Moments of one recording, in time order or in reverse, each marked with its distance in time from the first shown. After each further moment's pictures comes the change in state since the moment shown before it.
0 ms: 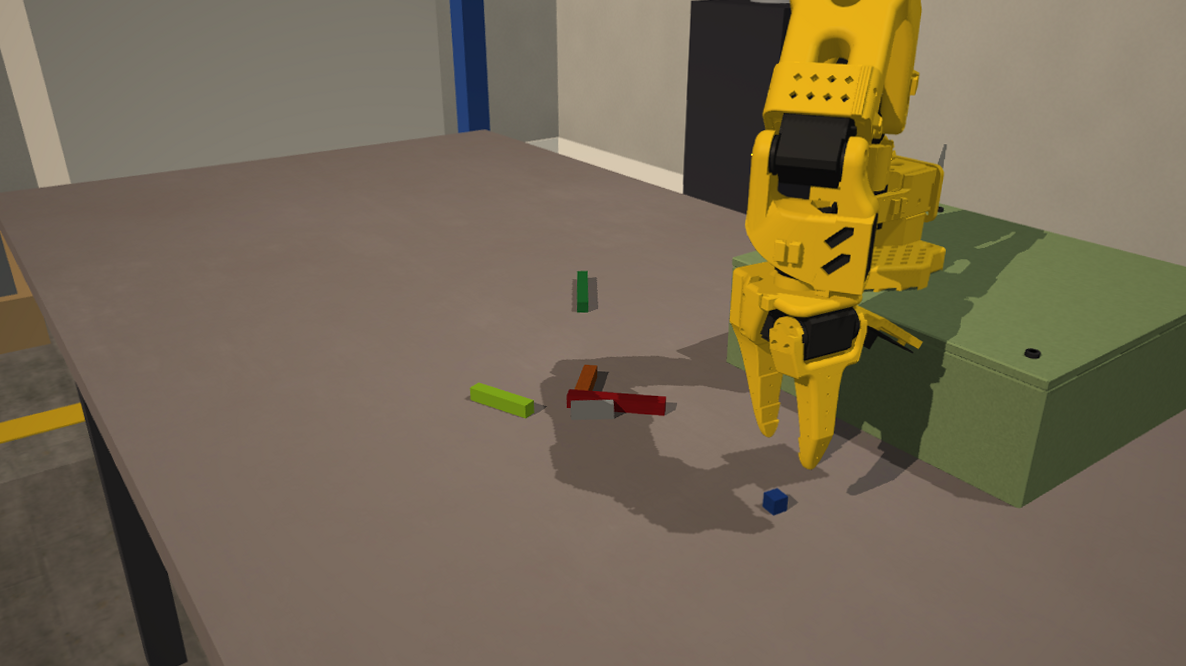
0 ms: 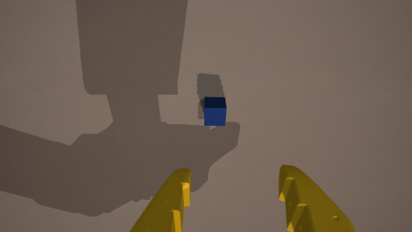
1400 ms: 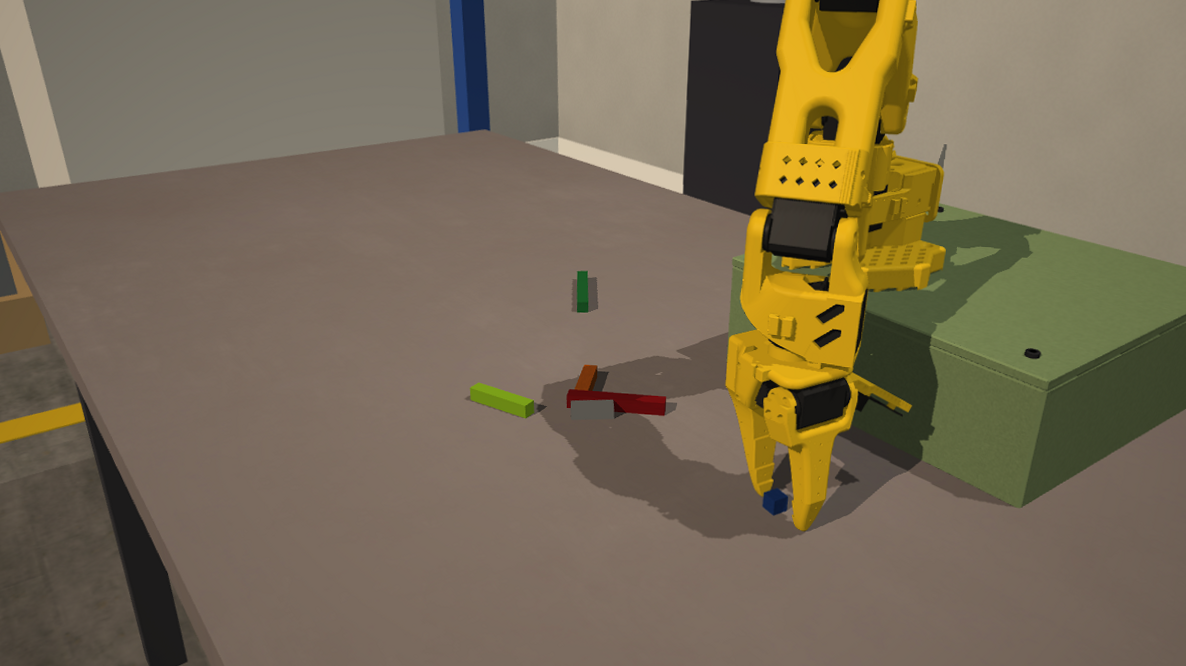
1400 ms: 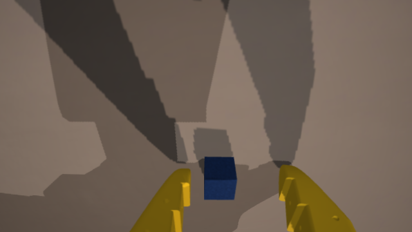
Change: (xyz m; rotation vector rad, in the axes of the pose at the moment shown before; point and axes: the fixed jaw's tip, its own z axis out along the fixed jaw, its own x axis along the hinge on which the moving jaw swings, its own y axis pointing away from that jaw) arm 0.000 0.000 0.041 0.004 0.005 -0.001
